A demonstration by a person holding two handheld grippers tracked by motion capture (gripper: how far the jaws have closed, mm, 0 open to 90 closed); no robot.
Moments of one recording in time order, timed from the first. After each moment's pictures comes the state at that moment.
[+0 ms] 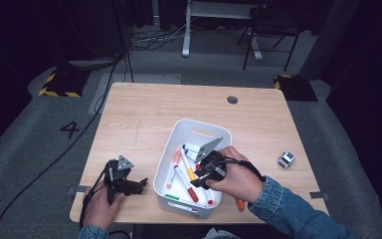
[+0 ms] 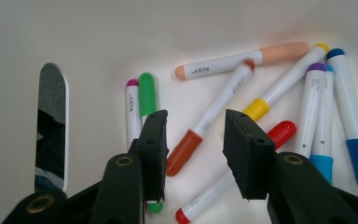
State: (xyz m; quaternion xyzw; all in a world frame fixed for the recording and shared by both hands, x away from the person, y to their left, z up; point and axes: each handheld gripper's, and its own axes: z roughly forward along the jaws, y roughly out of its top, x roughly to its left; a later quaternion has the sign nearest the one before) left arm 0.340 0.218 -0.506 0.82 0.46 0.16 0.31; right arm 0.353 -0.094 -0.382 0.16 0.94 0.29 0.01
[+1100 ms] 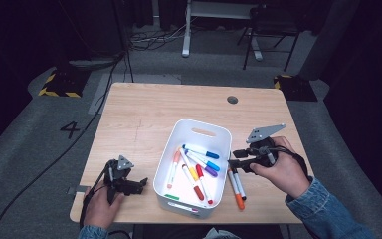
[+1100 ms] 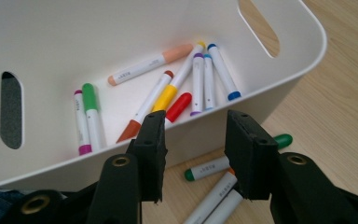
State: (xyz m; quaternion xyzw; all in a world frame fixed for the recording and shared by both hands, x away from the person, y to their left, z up) left arm 0.340 0.219 -0.505 0.82 0.46 0.16 0.31; right arm 0.362 -0.205 -0.344 0.28 0.89 0.35 0.06
